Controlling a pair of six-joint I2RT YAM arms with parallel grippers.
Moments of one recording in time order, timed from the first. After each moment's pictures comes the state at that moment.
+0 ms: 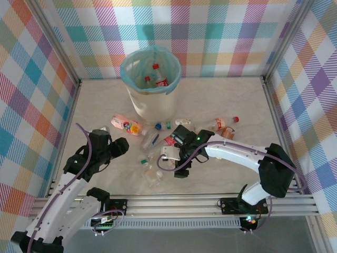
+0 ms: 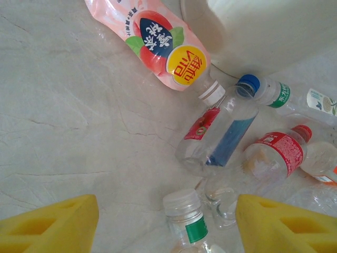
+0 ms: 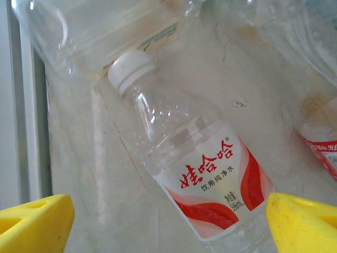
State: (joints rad) left arm -0.35 0.70 0.71 -0.81 -0.06 -0.69; right arm 0.95 1.52 1.07 -0.77 -0.23 -0.63
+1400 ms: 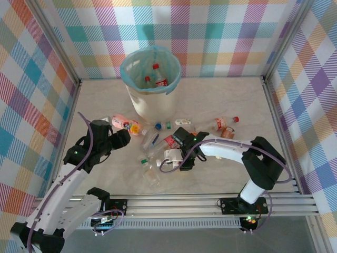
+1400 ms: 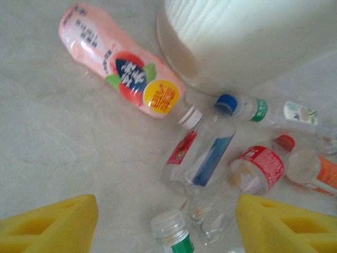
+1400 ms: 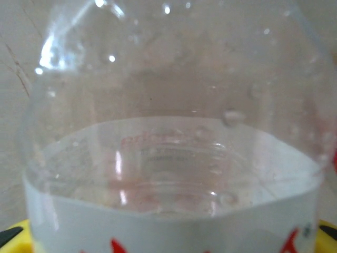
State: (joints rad) left arm -0.35 0.81 0.86 -0.79 -0.07 -0.59; right arm 0.90 1.62 0.98 -0.63 -0.12 -0.80
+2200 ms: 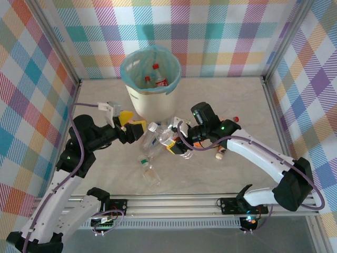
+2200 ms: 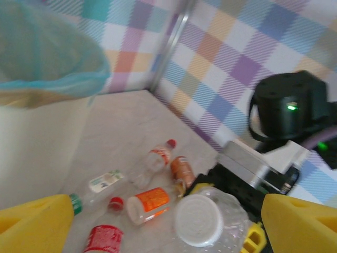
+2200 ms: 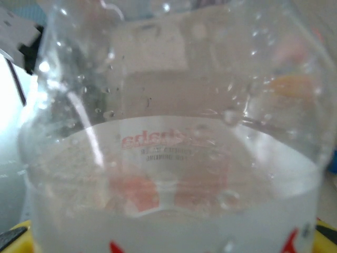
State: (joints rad) left arm -0.37 0.75 0.91 -0.29 0.54 -0.33; right arm 0.74 1.33 1.11 -0.52 -0.71 -0.34
